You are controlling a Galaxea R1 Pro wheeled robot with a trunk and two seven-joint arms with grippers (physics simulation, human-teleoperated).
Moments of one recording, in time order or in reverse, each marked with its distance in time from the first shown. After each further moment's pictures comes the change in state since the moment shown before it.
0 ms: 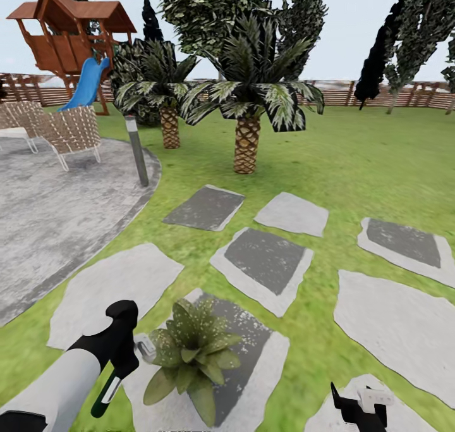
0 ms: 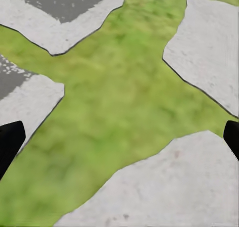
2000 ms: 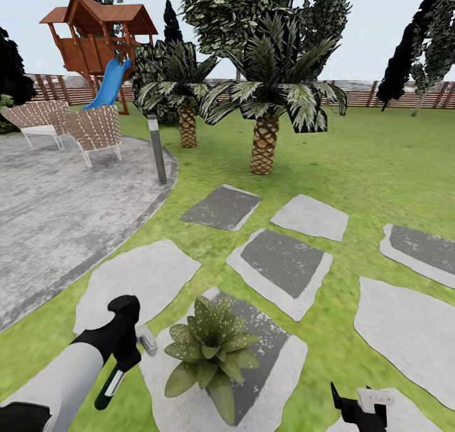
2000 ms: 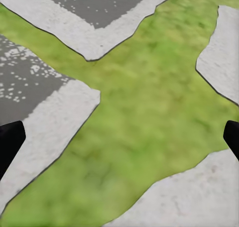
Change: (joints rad) left arm -0.029 -0.008 -0.002 0.015 0.001 0.004 0.001; right arm 0.000 0.000 0.000 0.000 0.000 0.000 0.000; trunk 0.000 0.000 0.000
